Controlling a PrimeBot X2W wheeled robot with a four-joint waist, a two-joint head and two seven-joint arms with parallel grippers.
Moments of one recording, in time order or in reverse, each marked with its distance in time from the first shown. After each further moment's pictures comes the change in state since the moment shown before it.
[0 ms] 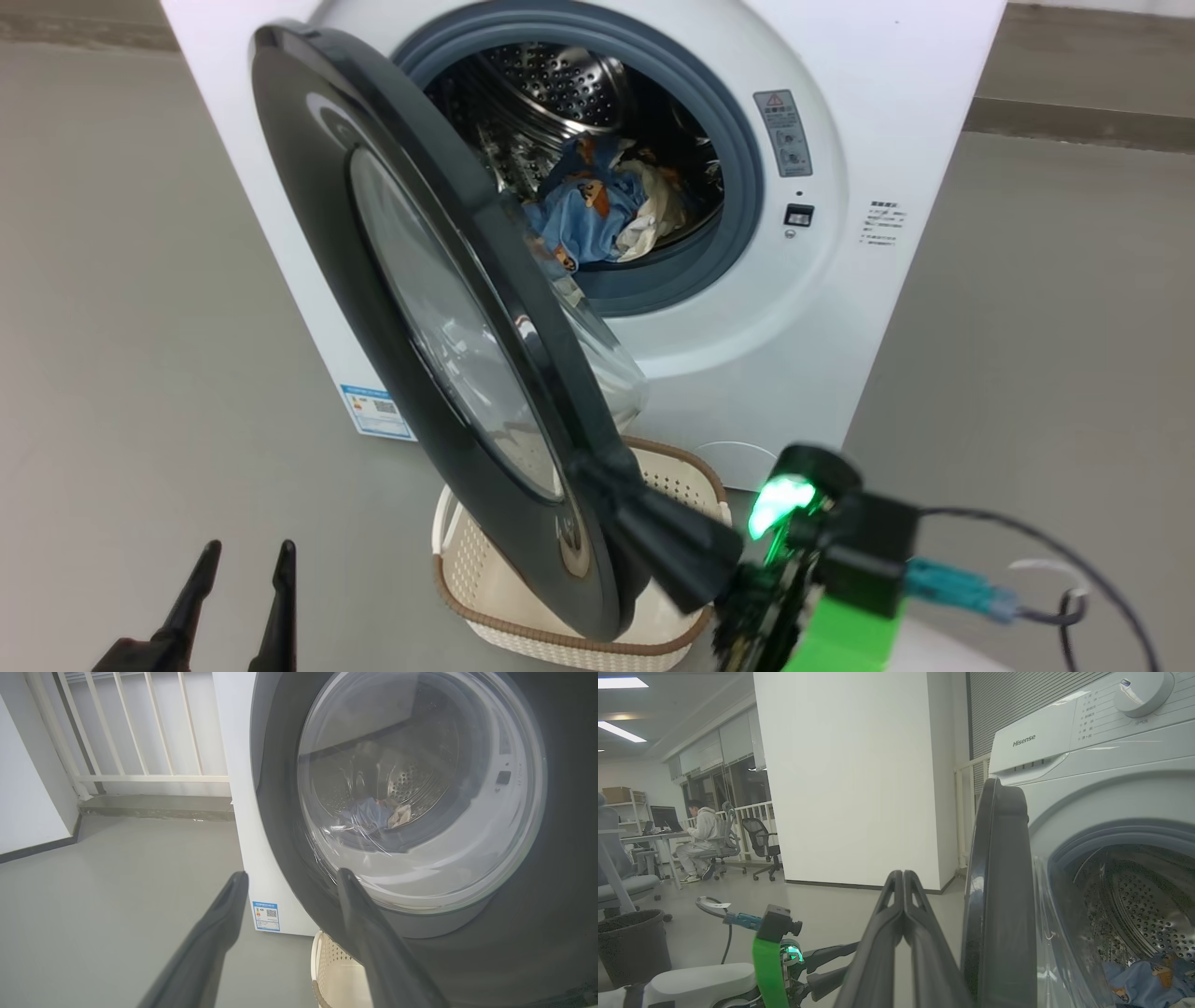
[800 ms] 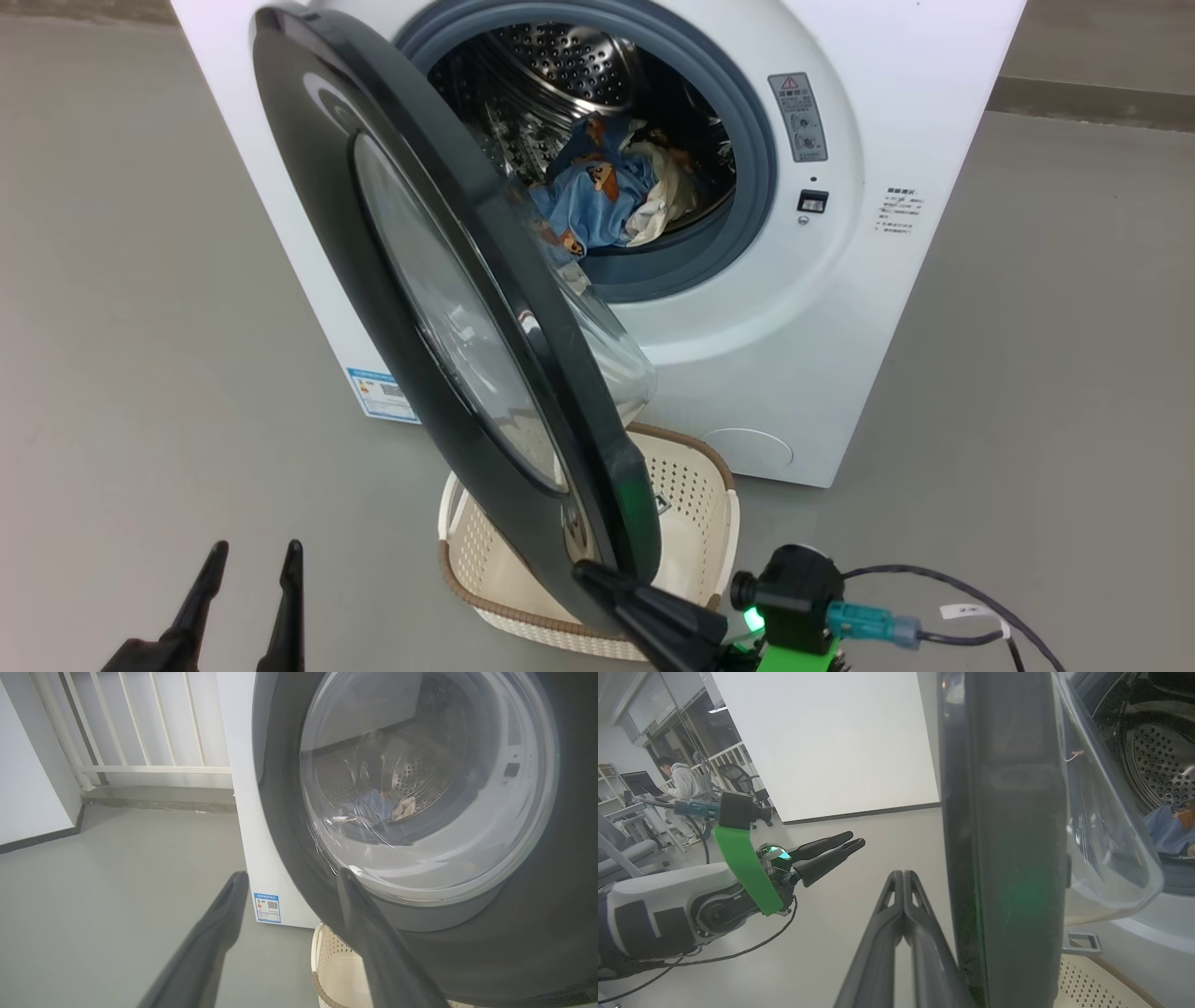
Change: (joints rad) left arm 0.000 -0.025 0.006 0.000 0.012 0.000 -0.001; right arm 0.032 0.007 0.190 0.266 0.079 0.000 0.000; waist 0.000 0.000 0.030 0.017
